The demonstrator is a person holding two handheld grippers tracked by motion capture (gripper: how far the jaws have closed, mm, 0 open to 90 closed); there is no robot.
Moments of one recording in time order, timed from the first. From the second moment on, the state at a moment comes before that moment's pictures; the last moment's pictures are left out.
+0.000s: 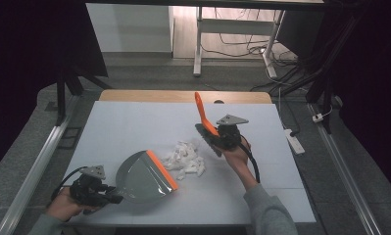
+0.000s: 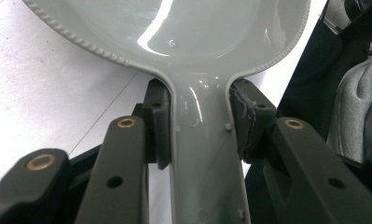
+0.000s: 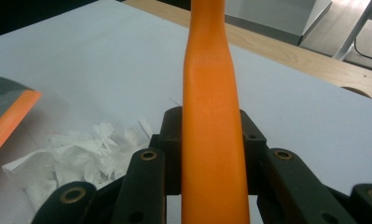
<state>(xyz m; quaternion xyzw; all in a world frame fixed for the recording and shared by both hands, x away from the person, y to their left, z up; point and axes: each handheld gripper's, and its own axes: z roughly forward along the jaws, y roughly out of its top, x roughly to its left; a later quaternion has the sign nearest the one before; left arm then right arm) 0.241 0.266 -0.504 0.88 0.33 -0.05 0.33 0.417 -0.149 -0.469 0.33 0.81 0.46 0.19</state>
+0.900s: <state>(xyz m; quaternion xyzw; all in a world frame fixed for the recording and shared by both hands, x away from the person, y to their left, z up) 0.246 0.256 -0.514 0.89 0.34 -0.07 0.31 0.431 -0.130 -0.485 0.33 0.82 0.43 0.19</state>
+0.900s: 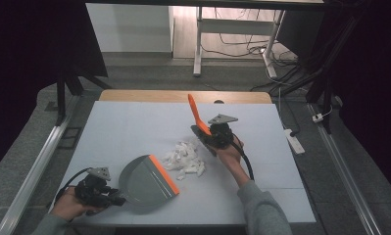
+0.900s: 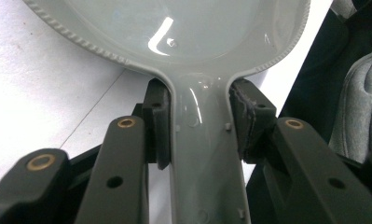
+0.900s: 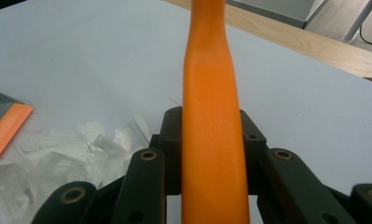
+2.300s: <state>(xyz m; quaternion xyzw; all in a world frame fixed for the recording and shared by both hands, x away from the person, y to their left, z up) 0.252 0.247 -0.520 0.88 0.34 -0.08 0.31 0.444 -0.100 -0.503 0.34 0.85 0.36 0.19</state>
